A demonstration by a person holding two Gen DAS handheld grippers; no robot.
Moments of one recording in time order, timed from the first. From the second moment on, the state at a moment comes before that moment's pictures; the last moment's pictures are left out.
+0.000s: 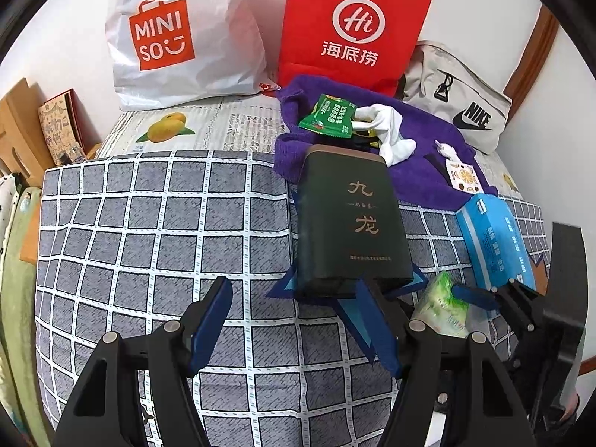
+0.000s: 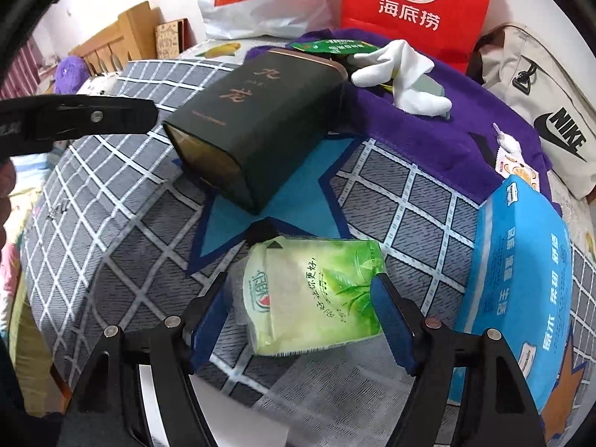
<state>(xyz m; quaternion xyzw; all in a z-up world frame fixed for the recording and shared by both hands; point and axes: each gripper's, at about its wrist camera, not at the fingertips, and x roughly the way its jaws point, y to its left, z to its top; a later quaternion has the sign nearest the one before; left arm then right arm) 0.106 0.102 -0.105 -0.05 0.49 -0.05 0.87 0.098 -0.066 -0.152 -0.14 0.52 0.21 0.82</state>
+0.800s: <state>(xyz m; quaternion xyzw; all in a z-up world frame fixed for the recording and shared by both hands) 0.068 0.077 -0.100 -0.03 0.49 -0.07 0.87 0.088 -0.108 -0.100 -0.06 0.48 0.21 0.85</state>
